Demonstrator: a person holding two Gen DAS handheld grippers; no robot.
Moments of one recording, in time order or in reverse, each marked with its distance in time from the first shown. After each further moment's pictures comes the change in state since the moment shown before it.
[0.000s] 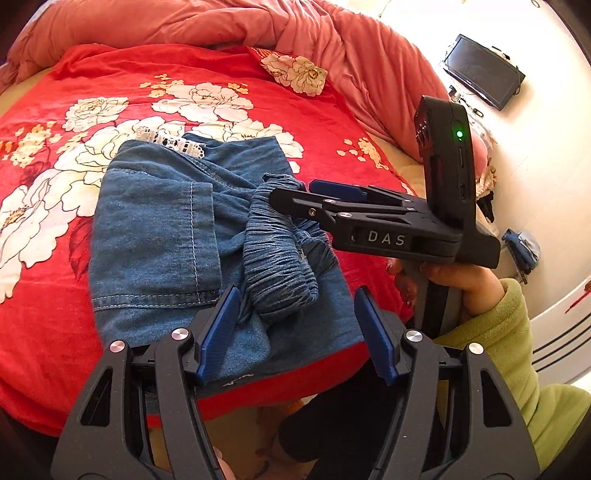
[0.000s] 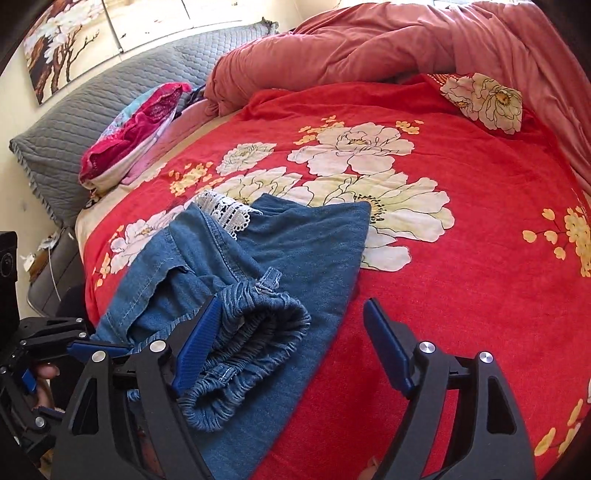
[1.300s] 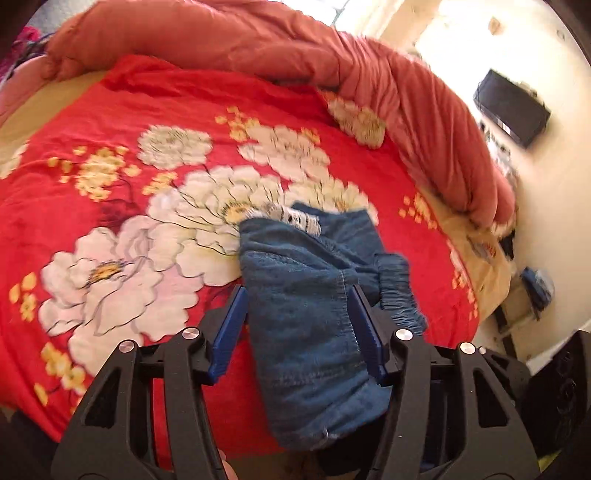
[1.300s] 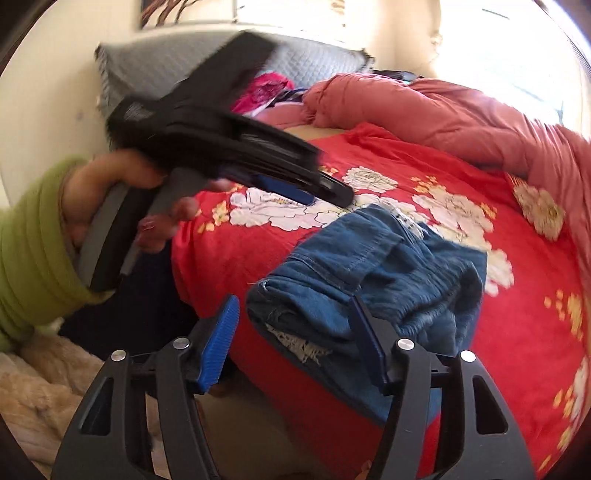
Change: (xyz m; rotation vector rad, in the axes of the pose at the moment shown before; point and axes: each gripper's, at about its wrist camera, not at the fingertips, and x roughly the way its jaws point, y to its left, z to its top) left arm -0.042 0.082 0.052 -0.064 -0.047 0.082; right arm -0.045 0.177 -0.059 -0.409 -0.080 0.002
